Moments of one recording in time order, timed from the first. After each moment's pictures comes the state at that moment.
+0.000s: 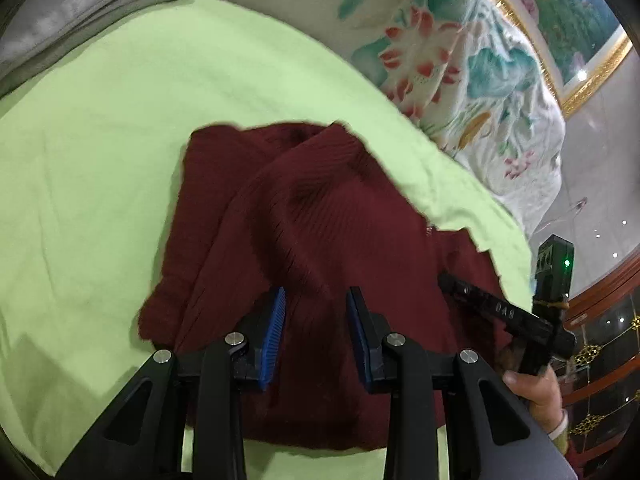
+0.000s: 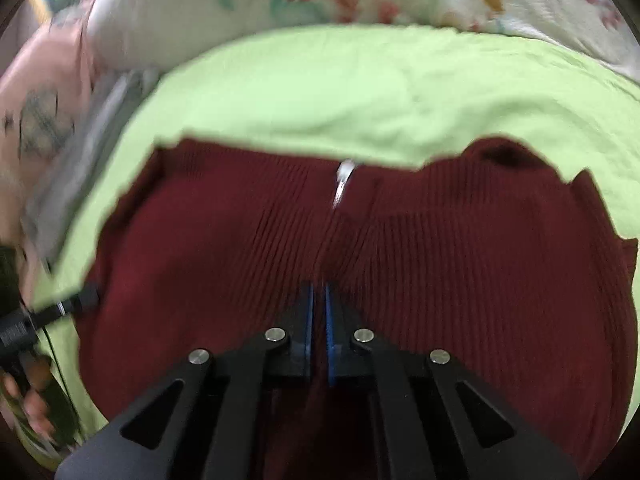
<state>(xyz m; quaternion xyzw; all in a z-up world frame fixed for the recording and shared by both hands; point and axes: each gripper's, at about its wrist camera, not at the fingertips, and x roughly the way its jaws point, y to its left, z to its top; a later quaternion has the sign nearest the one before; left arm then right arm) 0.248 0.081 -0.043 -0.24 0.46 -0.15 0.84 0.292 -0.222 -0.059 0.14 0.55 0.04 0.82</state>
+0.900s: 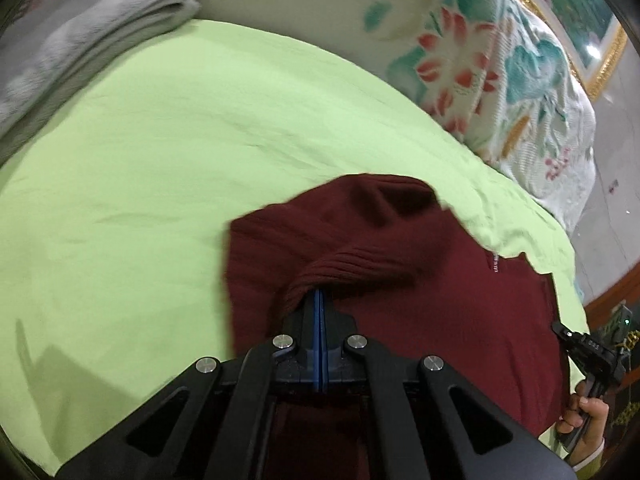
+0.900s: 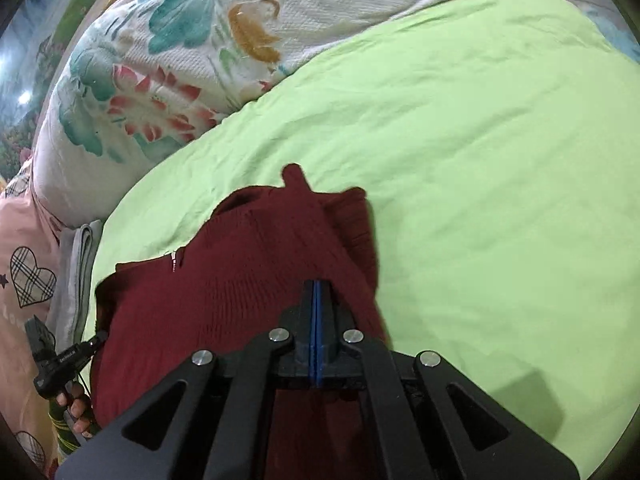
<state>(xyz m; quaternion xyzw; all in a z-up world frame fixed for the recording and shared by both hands) 0.311 0.114 -0.057 -0.17 0.46 -0.10 0.87 0.195 -0.372 -0.038 0.29 0.46 -0.12 0.83</state>
